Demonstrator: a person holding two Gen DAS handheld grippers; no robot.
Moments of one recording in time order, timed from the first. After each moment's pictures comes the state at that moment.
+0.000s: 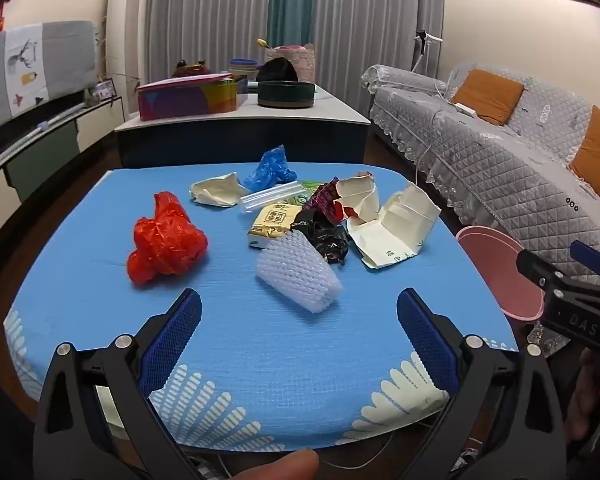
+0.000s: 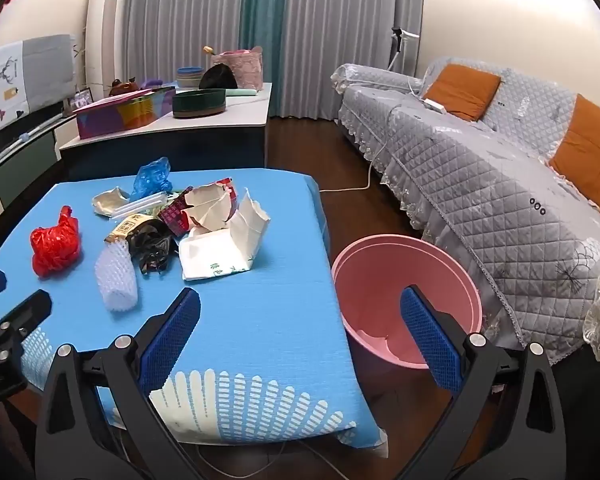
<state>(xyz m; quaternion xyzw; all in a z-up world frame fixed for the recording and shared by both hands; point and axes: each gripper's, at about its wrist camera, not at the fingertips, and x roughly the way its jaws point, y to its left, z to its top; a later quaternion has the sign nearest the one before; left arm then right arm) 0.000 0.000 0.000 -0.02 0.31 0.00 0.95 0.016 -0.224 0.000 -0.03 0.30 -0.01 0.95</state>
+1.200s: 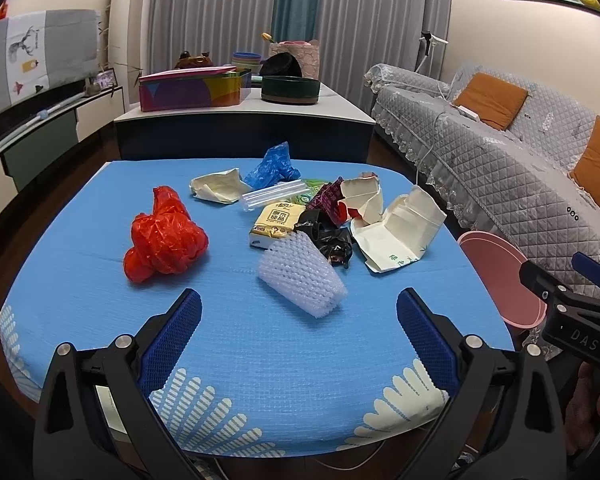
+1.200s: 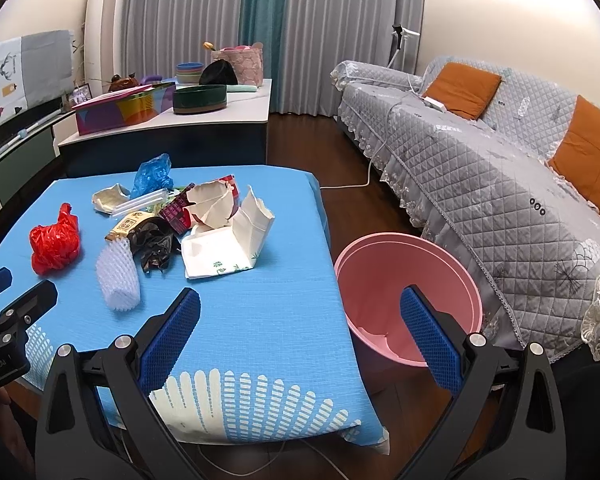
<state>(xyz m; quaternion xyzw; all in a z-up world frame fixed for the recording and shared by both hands) 0.009 0.008 -0.001 -0.05 0.32 0.00 0.95 0.016 -0.216 0.003 -0.03 0.31 -0.02 0.95</state>
